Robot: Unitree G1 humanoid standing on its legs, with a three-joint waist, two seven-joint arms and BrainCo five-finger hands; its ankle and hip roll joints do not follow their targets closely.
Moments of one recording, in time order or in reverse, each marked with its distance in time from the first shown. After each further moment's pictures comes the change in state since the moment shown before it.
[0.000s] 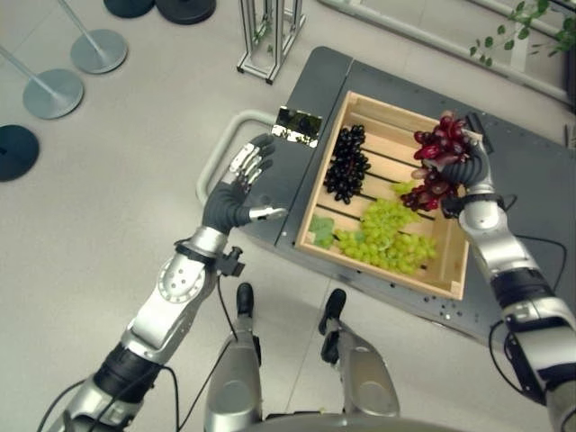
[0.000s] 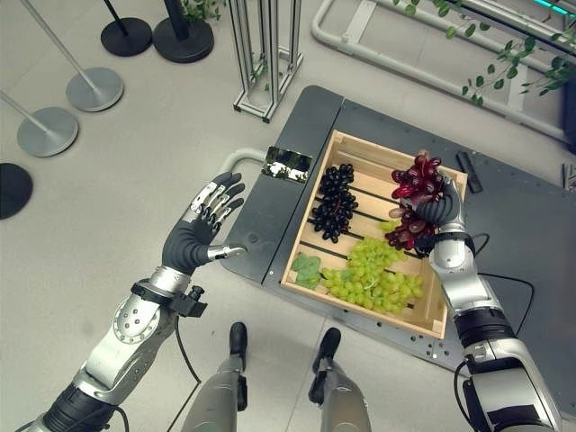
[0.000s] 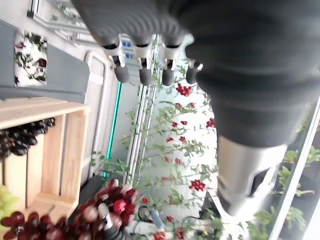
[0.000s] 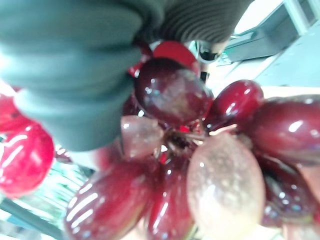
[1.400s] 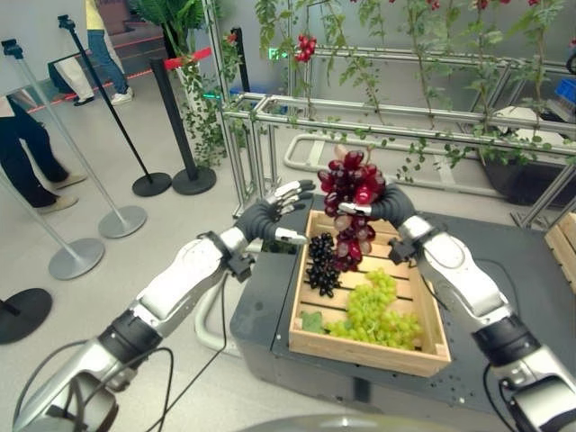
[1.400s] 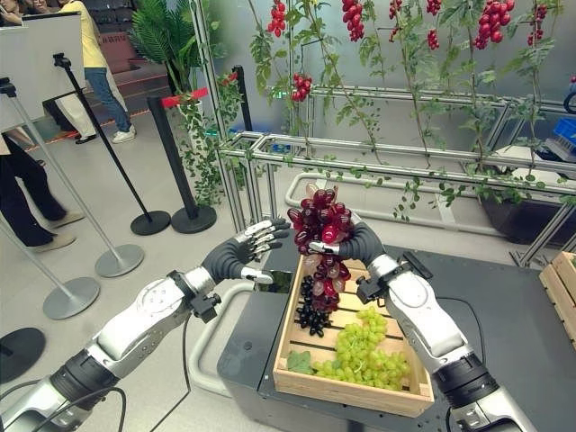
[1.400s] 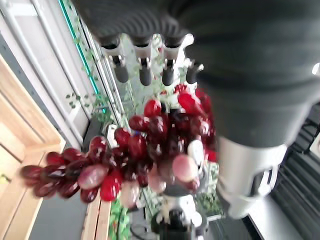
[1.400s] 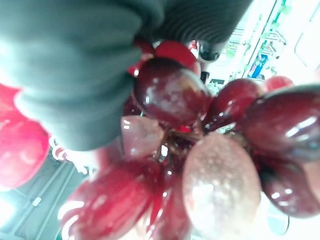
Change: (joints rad) left arm -0.243 0.127 -0.258 0.191 -0.159 0.171 -0.223; right arm 0.226 0.019 0.202 -0.482 0.408 0.039 0.455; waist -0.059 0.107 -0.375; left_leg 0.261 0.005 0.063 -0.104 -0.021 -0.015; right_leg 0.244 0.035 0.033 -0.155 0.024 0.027
